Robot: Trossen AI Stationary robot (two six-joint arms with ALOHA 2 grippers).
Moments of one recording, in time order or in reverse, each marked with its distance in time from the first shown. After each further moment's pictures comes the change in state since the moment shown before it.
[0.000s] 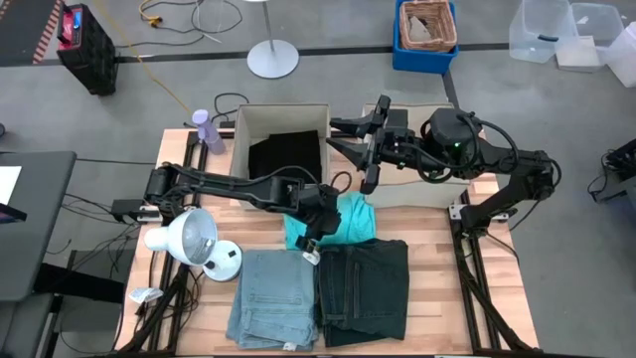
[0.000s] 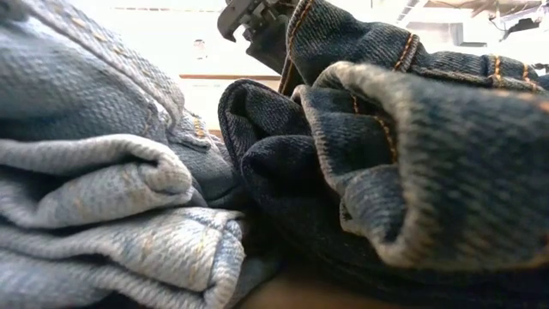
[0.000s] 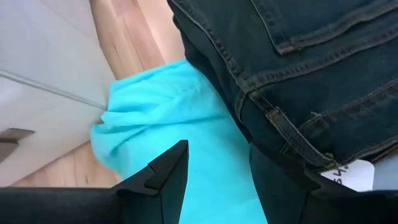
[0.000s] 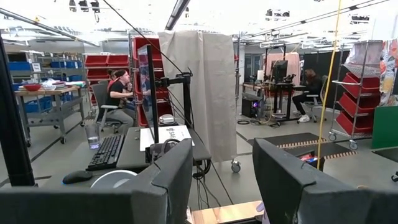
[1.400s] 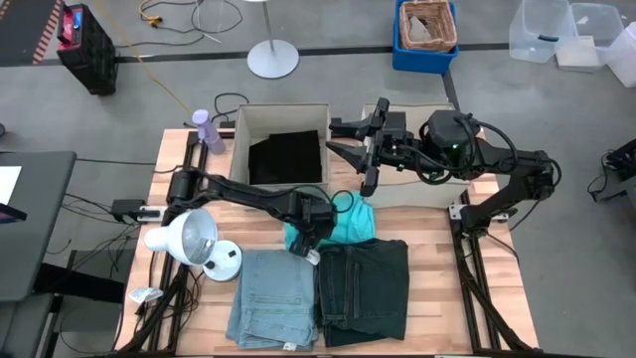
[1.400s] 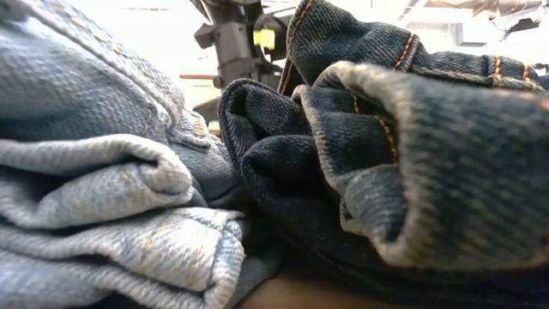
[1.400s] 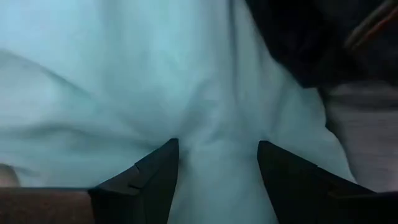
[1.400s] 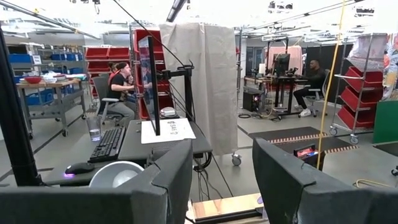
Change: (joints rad) left arm 0.012 0.169 -0.114 -0.110 -0.048 -0.148; right arm 0.005 0.000 0.000 -0.033 0.000 0.005
